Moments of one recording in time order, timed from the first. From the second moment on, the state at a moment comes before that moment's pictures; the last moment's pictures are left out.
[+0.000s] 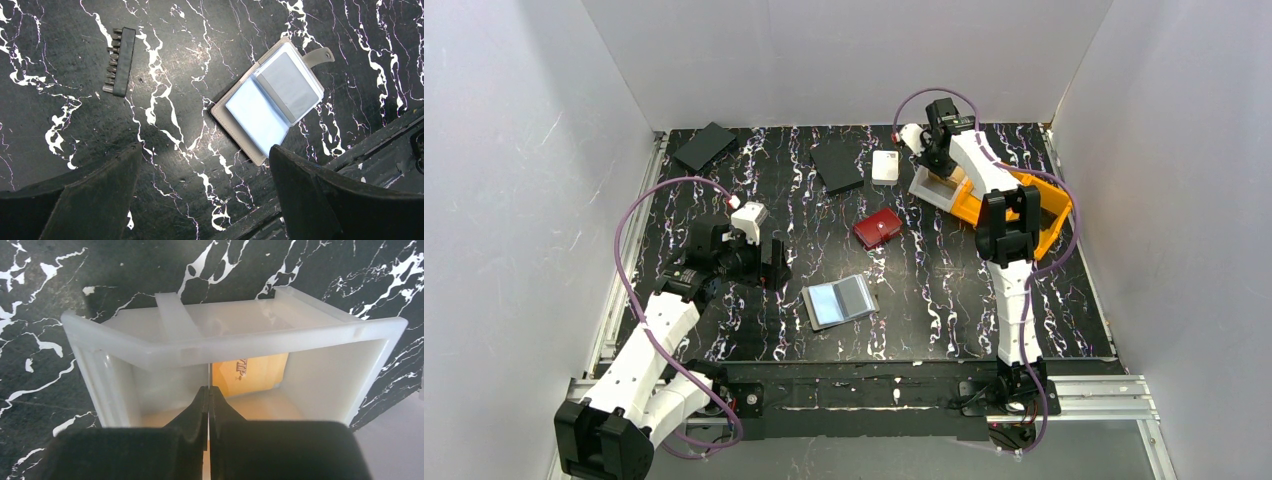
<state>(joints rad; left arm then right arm) -0.27 0.93 0.74 -0.57 0.31 -0.09 0.26 2.43 2.27 -0.96 0.01 -0.82</state>
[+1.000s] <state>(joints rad) -0.27 0.97 0.74 -0.57 0.29 -0.08 0.22 2.45 2.28 -0.87 0.01 -0.82</state>
